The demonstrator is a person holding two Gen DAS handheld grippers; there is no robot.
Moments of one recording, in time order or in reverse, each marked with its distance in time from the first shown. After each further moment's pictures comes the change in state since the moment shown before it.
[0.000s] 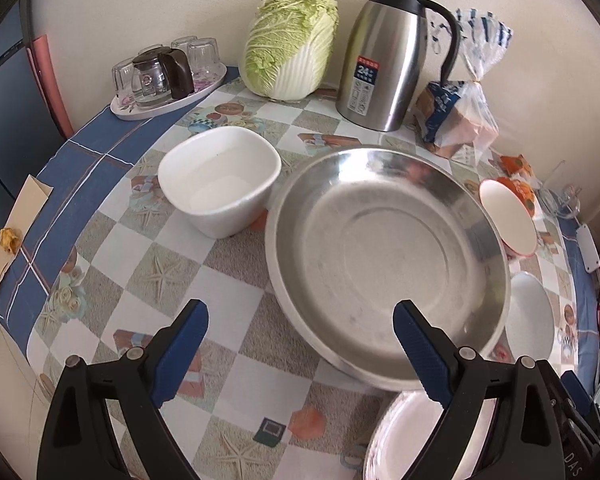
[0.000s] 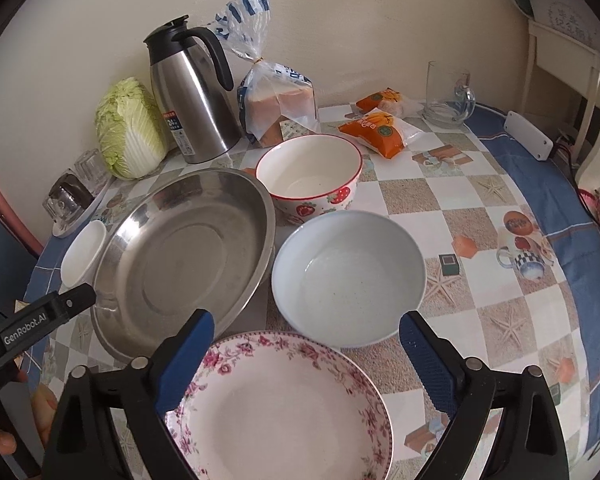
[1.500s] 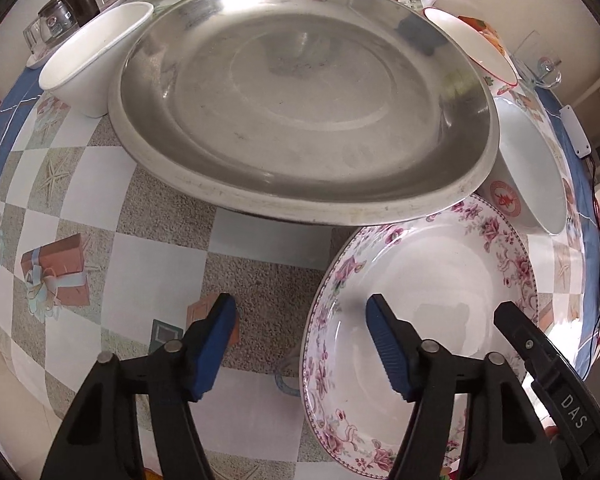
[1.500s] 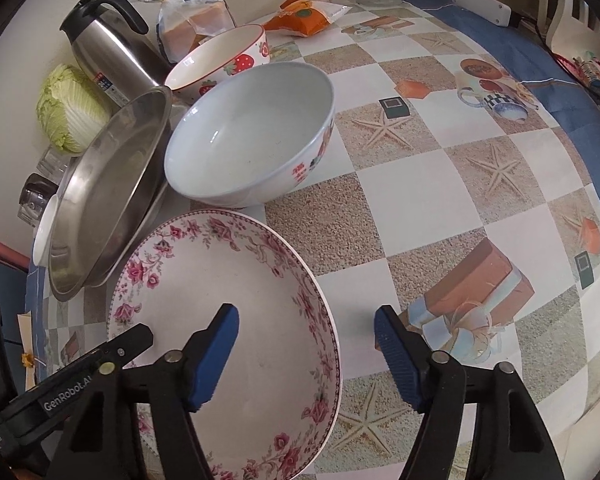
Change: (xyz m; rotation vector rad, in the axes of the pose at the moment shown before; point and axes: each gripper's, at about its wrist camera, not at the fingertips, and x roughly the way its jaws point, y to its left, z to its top) left arm 0.069 -0.072 -0.070 0.162 0.353 -0.090; right arm 0.043 -0.052 -0.064 0.215 0.256 0.009
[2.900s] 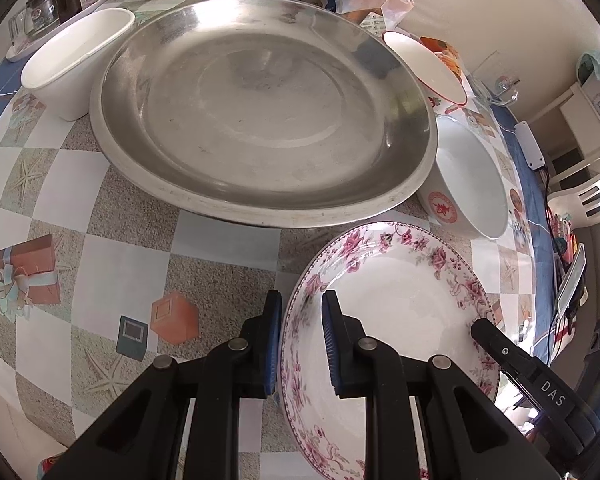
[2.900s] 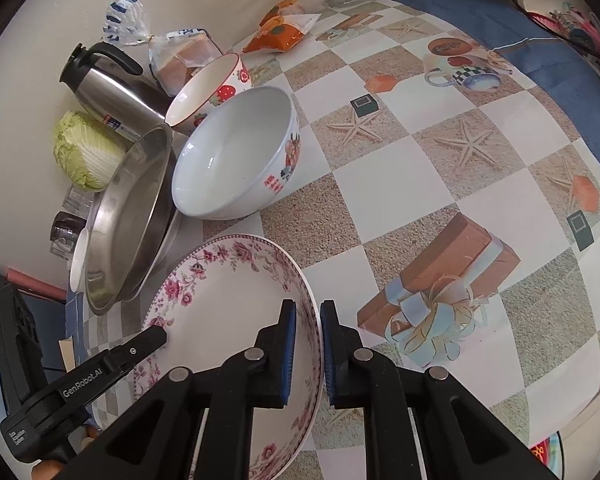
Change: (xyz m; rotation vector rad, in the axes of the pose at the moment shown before) left arm -0.027 0.007 -0.011 -0.004 -0.036 -0.195; right arm -0.024 -0.050 -0.014 0.120 -0.023 0.137
